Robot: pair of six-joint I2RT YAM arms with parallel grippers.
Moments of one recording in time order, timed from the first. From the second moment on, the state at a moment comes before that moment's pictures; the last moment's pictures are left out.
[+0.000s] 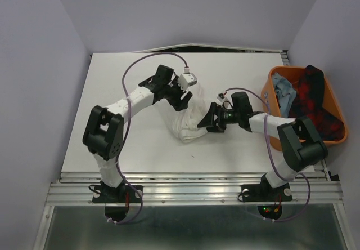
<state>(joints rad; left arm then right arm) -0.51 1.88 1.38 -0.37 0.45 0.38 0.36 1.61 0.71 0.20 -0.83 0.76</state>
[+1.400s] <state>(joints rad) -1.24 1.75 0.83 0.01 -0.65 0.63 0.41 2.14 1.32 0.00 -0.90 0.37</state>
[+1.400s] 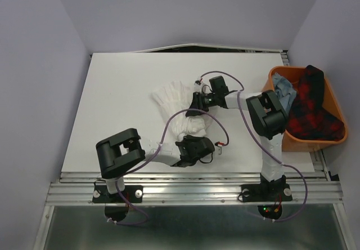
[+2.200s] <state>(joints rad) -1.24 1.54 0.99 -0.44 -0.39 0.48 0.45 2.05 1.58 -0.26 -0.93 0.13</state>
